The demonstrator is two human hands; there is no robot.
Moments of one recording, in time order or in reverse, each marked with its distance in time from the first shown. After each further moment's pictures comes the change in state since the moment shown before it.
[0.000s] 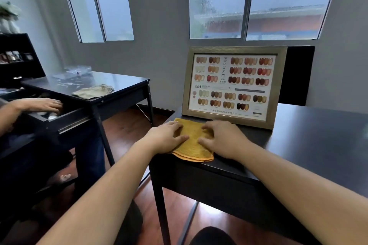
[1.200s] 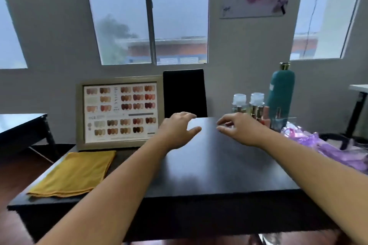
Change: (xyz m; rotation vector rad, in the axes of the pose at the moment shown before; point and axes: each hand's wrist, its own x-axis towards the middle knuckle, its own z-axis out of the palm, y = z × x) left_hand 0.026 0.292 -0.012 -0.103 0.200 0.557; right_hand -0.156 0.189 -0.166 0.020 0.218 0.369
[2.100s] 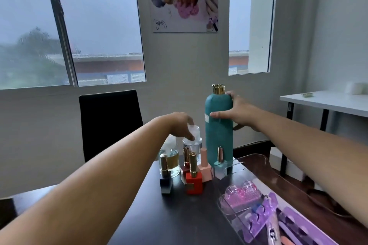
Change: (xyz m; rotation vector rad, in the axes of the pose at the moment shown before) left_hand 0.318 0.149 0.094 0.082 -0.364 0.251; right_hand 0.128 0.239 -0.138 0.403 0.282 0.394
